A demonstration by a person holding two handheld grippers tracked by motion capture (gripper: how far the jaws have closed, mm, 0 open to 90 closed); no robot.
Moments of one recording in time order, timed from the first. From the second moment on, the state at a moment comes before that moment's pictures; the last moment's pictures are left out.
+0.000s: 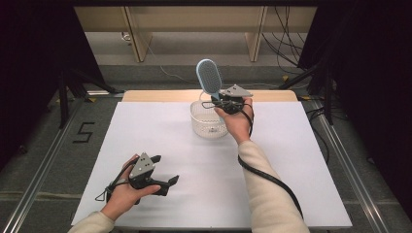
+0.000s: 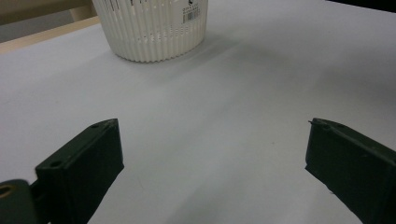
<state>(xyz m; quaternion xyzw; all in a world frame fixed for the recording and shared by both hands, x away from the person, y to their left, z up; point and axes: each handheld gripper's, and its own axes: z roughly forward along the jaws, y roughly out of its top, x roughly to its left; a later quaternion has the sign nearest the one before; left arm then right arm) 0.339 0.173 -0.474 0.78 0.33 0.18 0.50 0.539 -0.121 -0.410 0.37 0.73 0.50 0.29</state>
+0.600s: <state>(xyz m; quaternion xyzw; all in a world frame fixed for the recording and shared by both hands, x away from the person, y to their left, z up) 0.339 0.173 -0.474 0.78 0.33 0.18 0.50 0.540 -0.121 -0.416 0.37 0.74 0.49 0.28</state>
